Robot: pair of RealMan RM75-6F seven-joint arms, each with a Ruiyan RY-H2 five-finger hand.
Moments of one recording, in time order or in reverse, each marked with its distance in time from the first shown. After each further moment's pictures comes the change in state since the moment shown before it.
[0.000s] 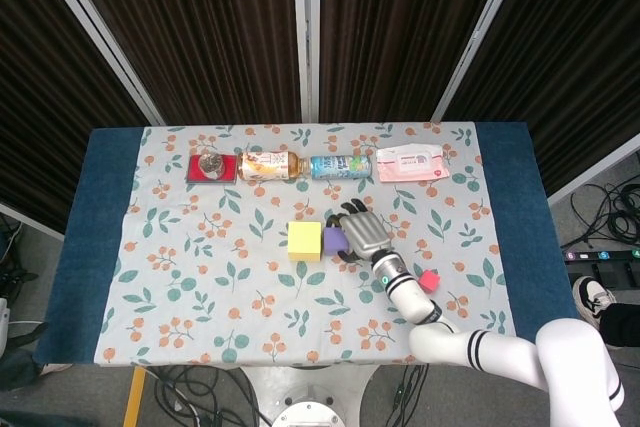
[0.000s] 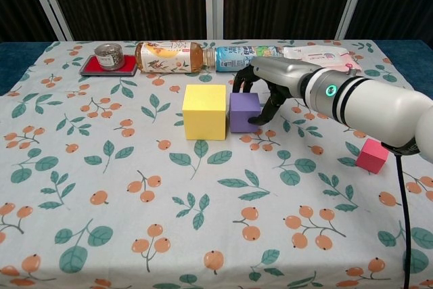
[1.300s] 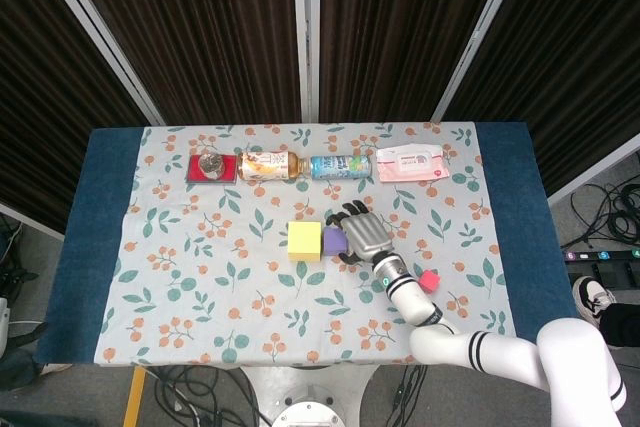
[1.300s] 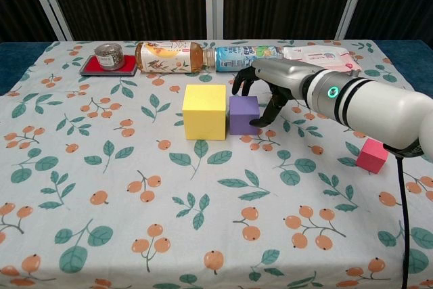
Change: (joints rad) left arm -0.001 -0.002 -0.003 0.005 0.001 -0.001 -0.003; right arm -0.002 0.011 -0.009 -0.025 0.019 0.017 -0.019
